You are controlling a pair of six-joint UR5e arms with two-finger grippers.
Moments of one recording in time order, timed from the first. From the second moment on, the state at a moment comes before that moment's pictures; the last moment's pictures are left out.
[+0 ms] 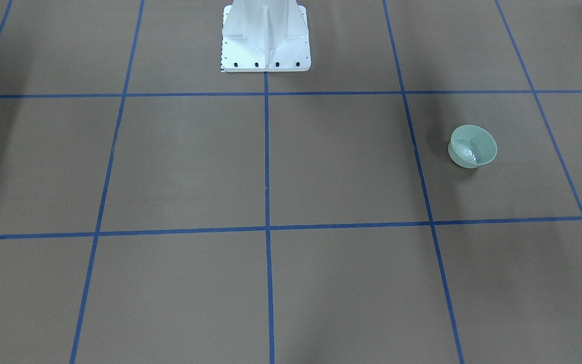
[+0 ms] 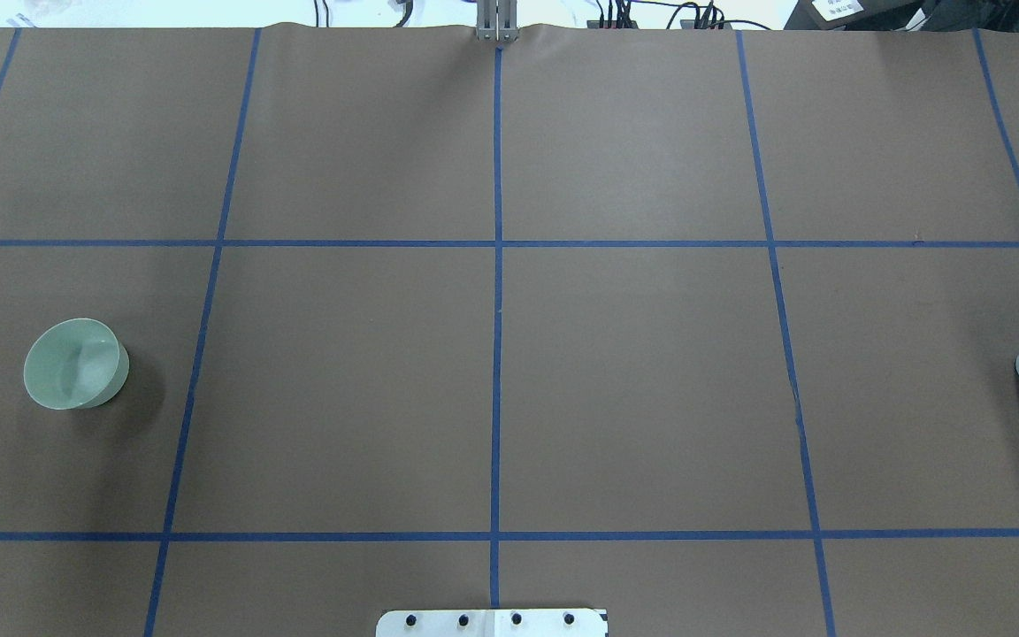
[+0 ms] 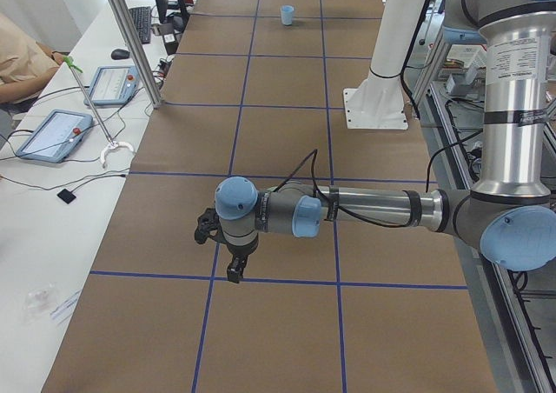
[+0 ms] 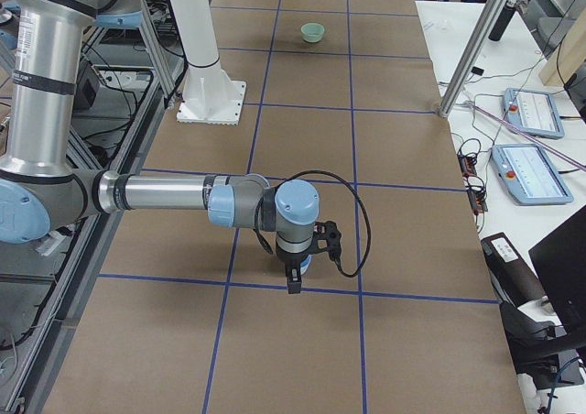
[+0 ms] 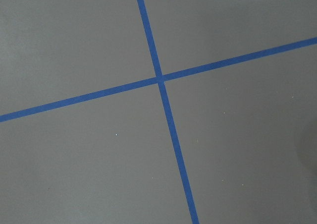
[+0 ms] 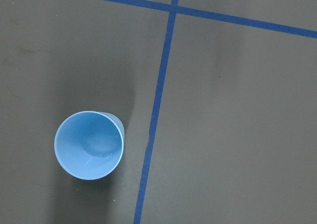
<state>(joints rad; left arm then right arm) -1.55 -1.51 -1.67 -1.63 -2.36 0.16 1.56 -1.79 1.83 -1.65 2.31 -0.18</state>
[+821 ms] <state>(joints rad) -1.55 -1.51 -1.68 -1.63 -2.36 0.16 1.56 -1.79 1.83 -1.65 2.31 -0.18</state>
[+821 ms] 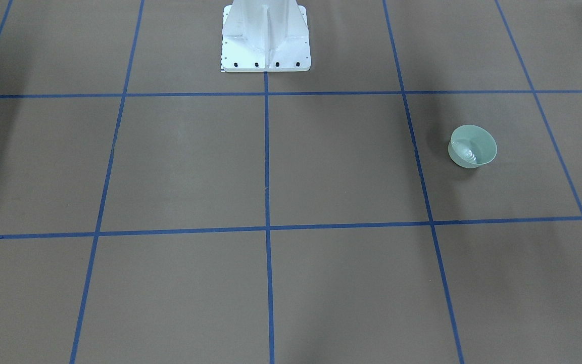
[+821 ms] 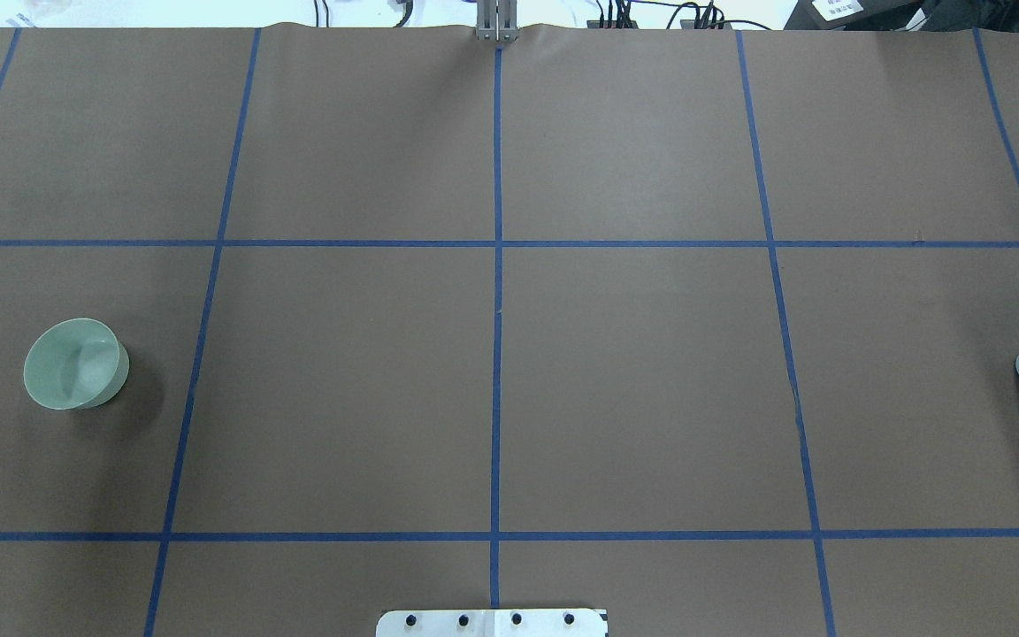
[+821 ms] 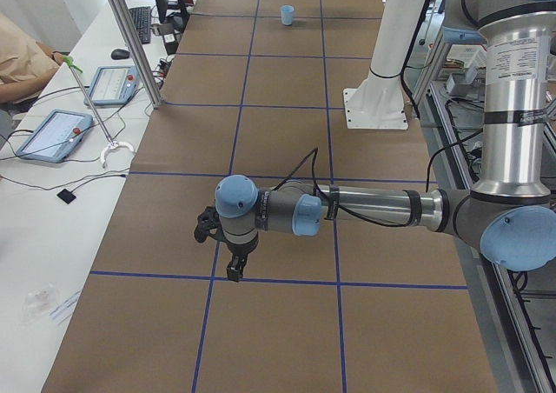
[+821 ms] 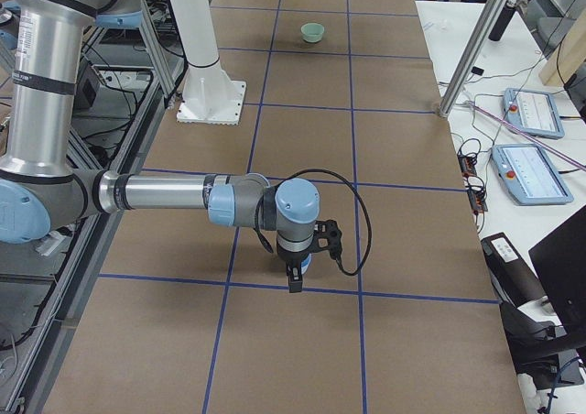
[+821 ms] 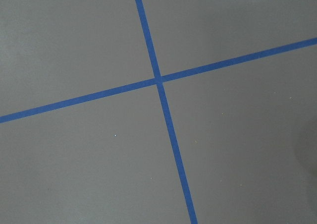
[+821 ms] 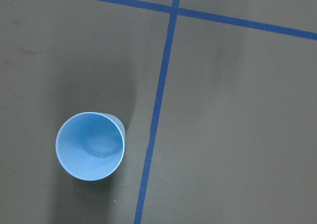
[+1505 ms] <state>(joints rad) -1.55 -1.55 -1.68 -1.67 -2.36 0.16 1.56 -1.78 1.84 -1.50 2.32 -0.17</state>
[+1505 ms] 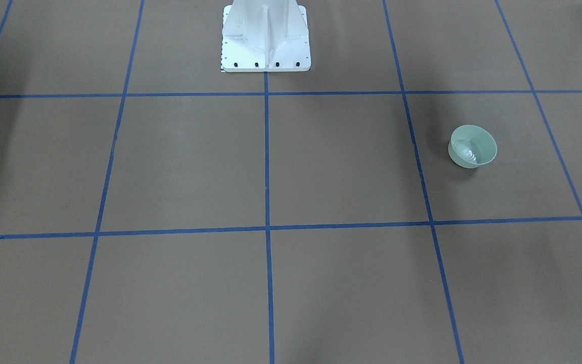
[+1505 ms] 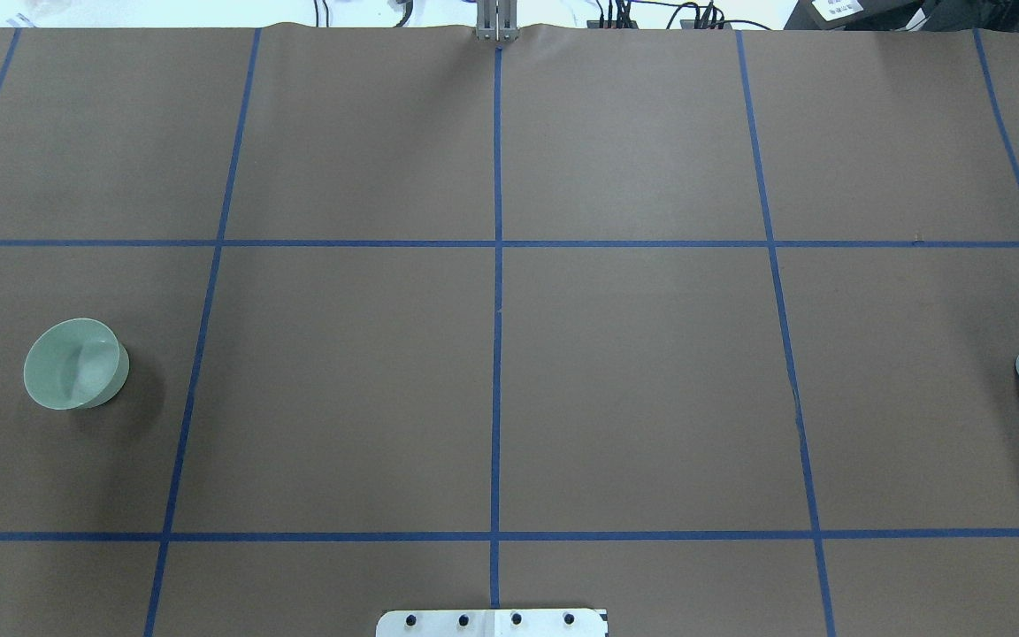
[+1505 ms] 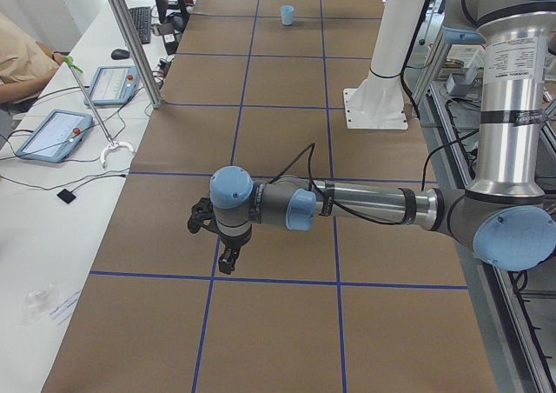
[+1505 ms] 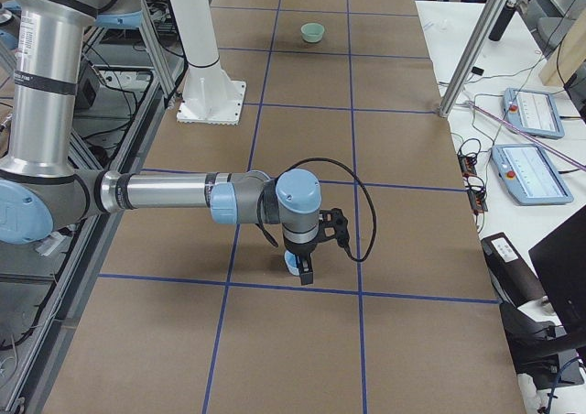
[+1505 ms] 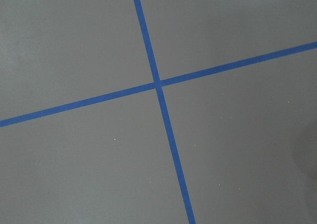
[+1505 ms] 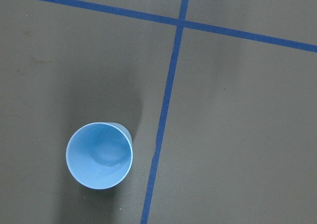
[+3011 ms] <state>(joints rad) -1.34 -1.48 -1.67 -2.21 -2.35 -0.29 1.56 -1.79 1.81 -1.37 2.34 -0.16</state>
